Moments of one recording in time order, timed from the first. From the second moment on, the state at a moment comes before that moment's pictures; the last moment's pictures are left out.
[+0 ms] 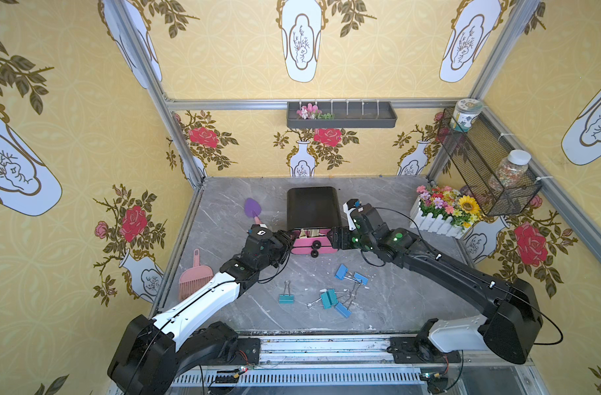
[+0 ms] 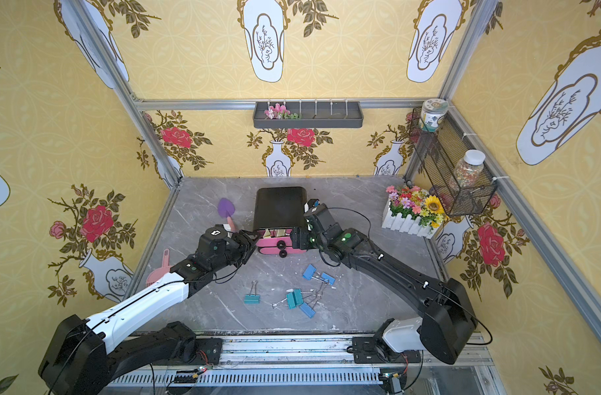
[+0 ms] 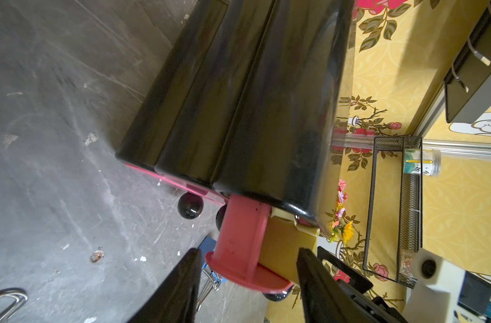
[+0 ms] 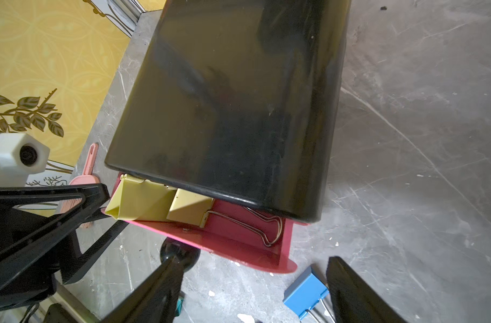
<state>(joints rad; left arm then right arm) -0.55 1.11 0.61 -0.01 0.11 -1.38 0.70 1.37 1.08 -0.45 0.01 0.52</state>
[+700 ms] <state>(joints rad) -0.55 1.02 0.54 0.01 0.15 -1.41 0.76 1.30 0.99 -0.38 -0.06 0.58</state>
